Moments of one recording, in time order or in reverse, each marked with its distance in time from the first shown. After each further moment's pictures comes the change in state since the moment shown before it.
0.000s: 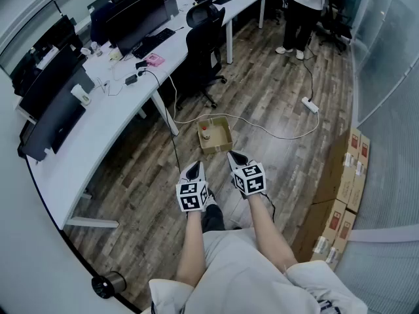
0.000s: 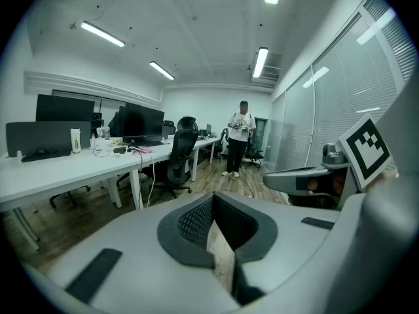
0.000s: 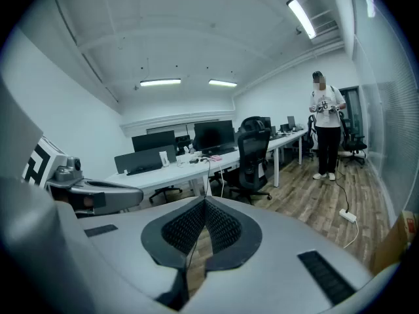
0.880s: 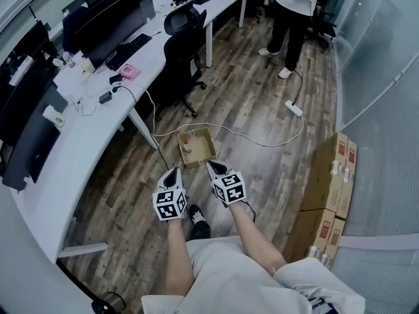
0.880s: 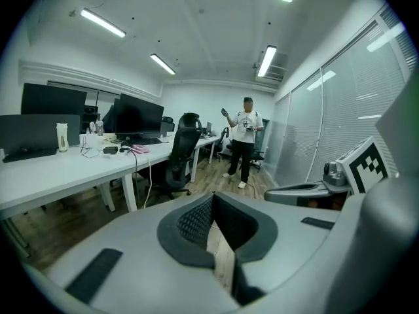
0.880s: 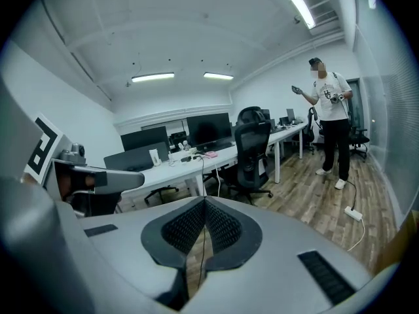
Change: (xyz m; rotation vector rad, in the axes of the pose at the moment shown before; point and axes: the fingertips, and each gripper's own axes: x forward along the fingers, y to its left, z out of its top) left arm 0.120 0.081 0.060 -0.023 0.018 -0.020; right arm 0.131 -0.051 0.035 0.040 0.030 0.002
